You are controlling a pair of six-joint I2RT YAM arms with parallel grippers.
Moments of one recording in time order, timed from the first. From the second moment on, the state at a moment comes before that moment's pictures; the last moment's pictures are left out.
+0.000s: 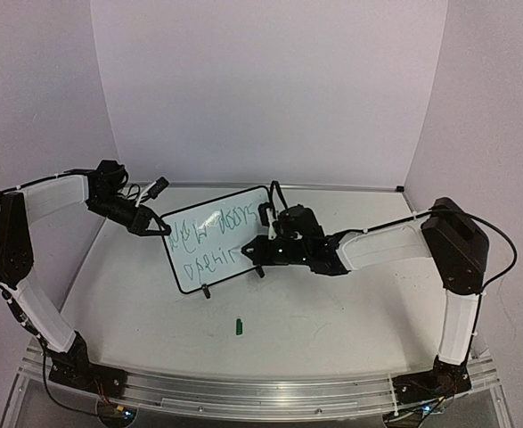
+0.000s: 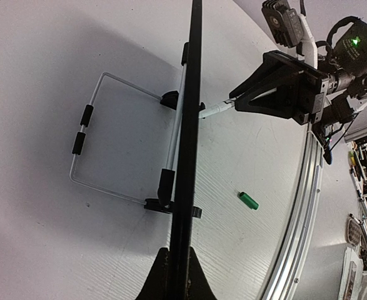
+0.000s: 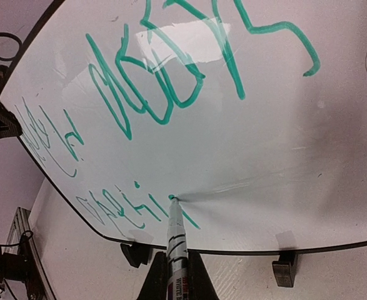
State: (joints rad) left arm -0.15 1.64 1.25 -0.79 0.88 0.46; right arm 0.88 1.97 1.20 0.28 -0.10 0.62
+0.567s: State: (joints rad) left arm -0.15 1.64 1.25 -0.79 0.88 0.46; right arm 0.88 1.94 1.15 0.29 -0.03 0.62
